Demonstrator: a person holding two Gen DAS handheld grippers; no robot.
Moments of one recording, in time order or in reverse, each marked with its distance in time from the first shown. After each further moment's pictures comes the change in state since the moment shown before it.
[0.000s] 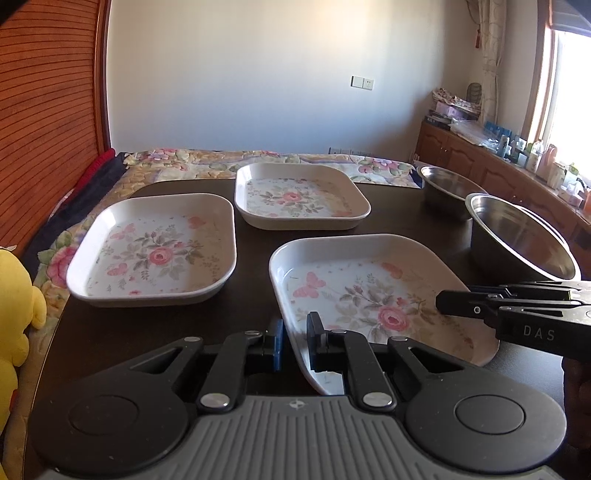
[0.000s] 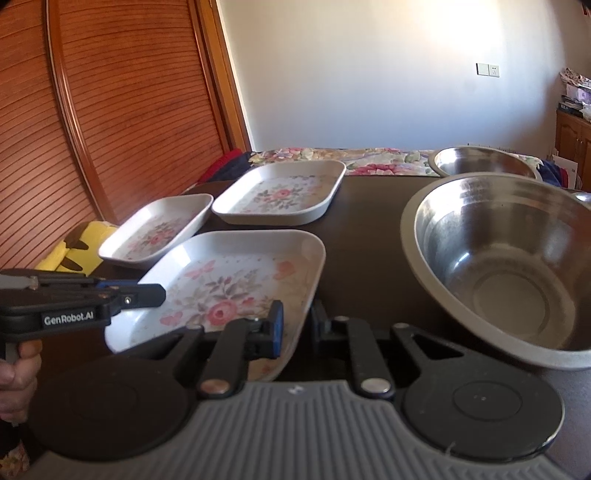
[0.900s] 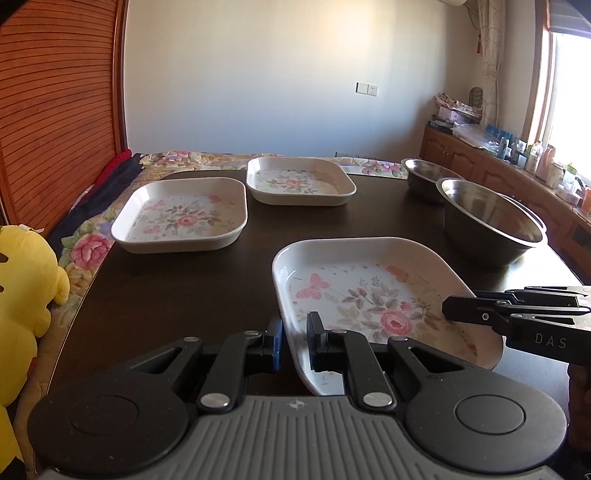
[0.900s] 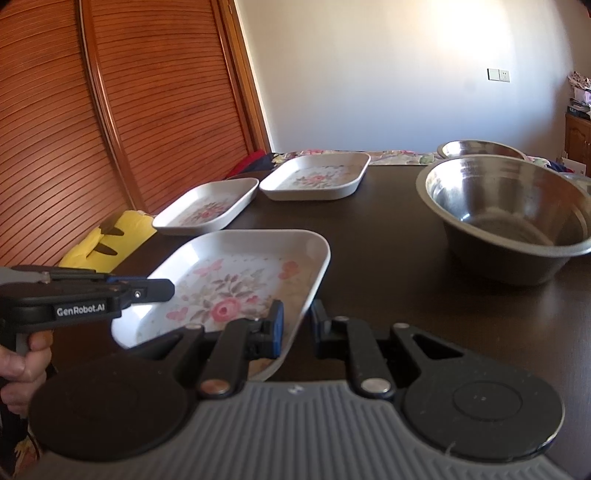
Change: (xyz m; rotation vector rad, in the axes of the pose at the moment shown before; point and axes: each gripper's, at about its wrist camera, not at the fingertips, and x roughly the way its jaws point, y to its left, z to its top) left arm -0.056 -0.010 -0.041 -0.008 -0.022 0.030; right arm -0.049 0.022 -0.036 -0.009 -0.014 0.051
